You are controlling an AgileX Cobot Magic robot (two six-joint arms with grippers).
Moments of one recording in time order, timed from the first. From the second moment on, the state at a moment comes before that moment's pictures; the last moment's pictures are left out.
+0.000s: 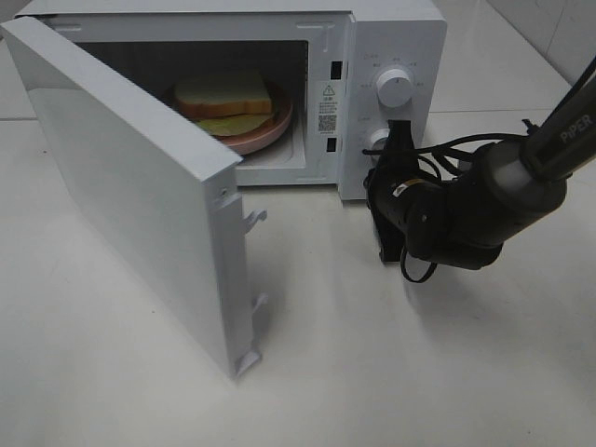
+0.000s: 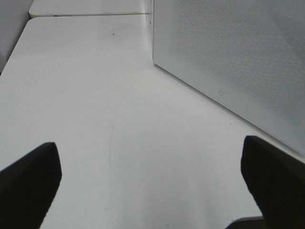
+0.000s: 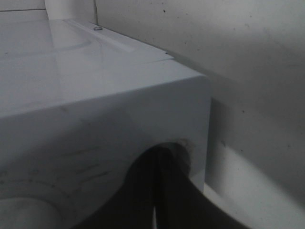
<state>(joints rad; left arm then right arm) -0.01 0.00 -0.50 -0.06 1.04 0.04 0.50 2.15 -0.91 0.58 -0.83 1.35</state>
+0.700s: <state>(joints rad) -0.01 0.00 -0.50 -0.06 1.04 0.04 0.50 2.14 -0.92 0.58 -0.77 1.35</state>
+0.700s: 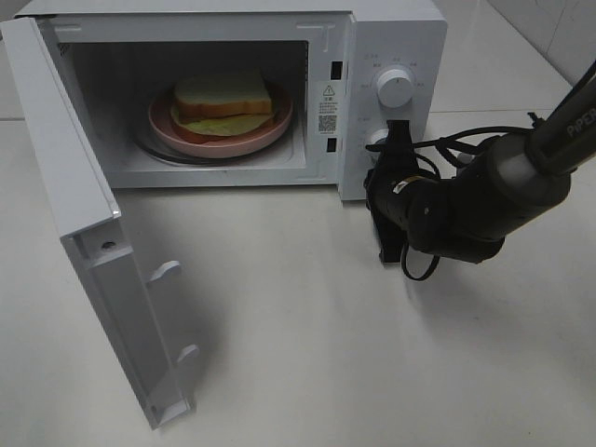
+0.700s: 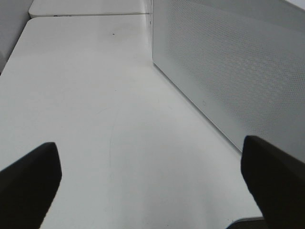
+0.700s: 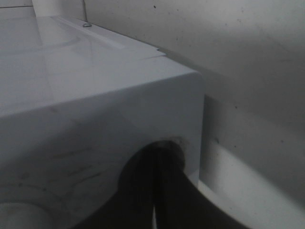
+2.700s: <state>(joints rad) -0.01 0.00 -0.50 -0.06 1.04 0.04 0.52 1.58 -0.75 0.33 0.17 0.38</state>
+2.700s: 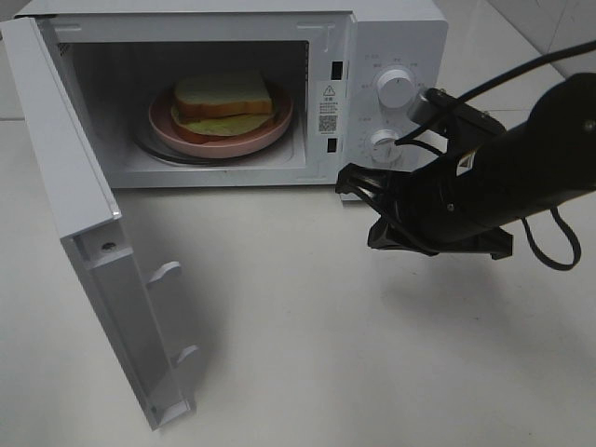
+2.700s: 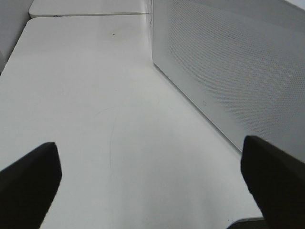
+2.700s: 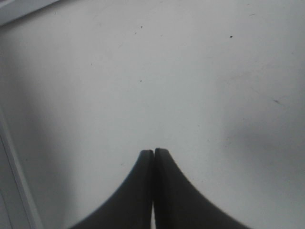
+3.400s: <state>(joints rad) -0.01 0.00 -0.50 -0.06 1.04 0.04 0.52 1.58 -0.94 0.32 0.62 -0.62</state>
